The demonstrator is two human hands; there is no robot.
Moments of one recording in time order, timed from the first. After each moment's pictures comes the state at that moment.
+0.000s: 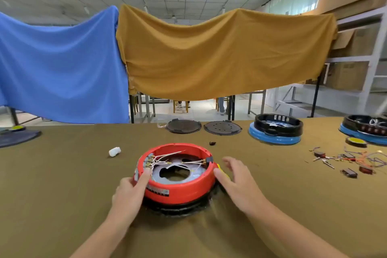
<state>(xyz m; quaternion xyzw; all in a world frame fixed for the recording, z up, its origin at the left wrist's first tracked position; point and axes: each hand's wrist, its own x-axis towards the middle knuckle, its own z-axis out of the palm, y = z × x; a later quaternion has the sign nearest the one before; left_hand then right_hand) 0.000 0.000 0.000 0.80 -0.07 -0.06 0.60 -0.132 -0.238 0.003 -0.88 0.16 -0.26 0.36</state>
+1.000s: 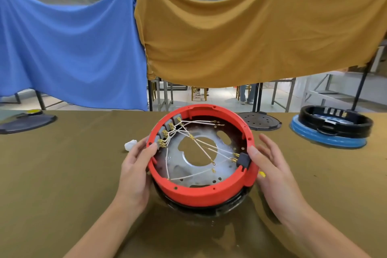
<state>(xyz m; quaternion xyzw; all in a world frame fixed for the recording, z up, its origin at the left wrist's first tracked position) 0.104 -0.017 -0.001 0.51 -0.14 -0.06 0.85 -0.045 -0.235 0.004 -0.63 0.11 -0.31 0.70</state>
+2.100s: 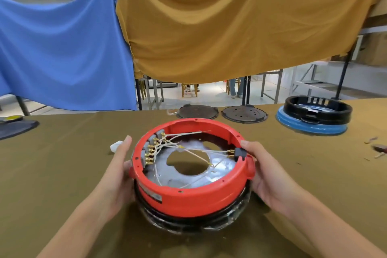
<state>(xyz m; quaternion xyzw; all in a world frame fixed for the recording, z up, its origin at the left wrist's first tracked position) 0.103 0.002 0.017 0.64 -0.12 -0.28 0.71 -0.060 -0.244 0.018 -0.58 0.14 -0.15 0.79</state>
